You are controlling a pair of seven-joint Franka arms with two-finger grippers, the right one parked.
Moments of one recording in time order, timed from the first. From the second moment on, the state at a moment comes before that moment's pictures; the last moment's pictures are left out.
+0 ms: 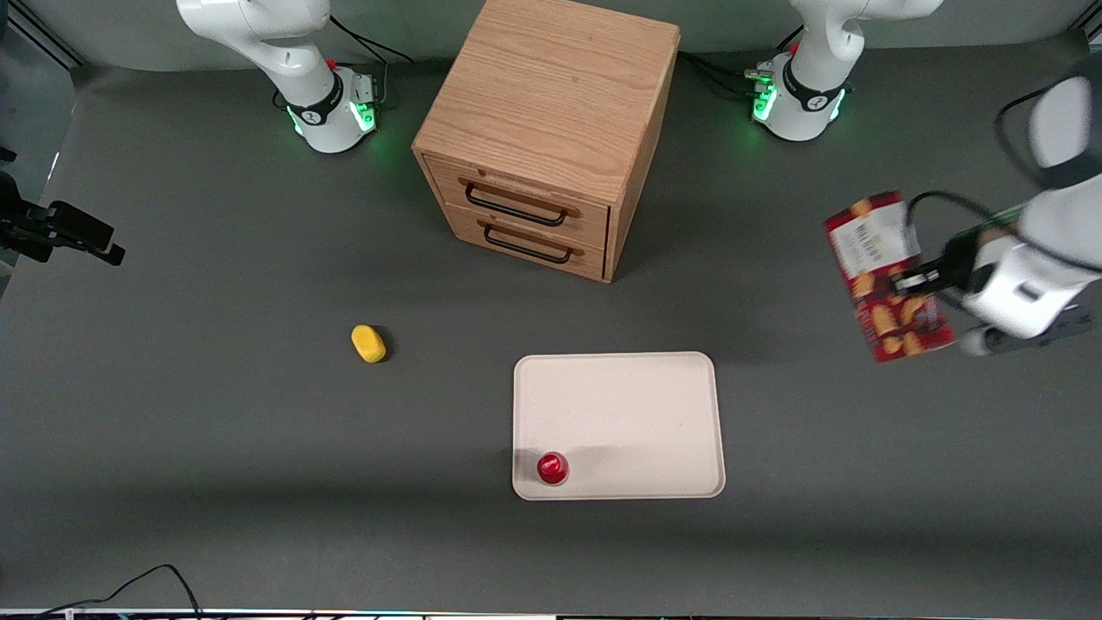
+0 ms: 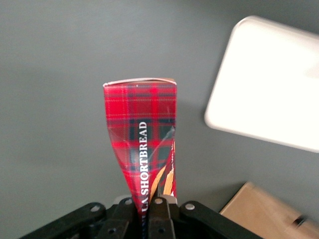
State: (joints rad) arm -0.17 0.22 0.03 -1.56 -0.12 1.68 -0.42
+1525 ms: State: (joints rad) arm -0.30 0.71 -0.15 -1.55 0.13 2.42 -0.85
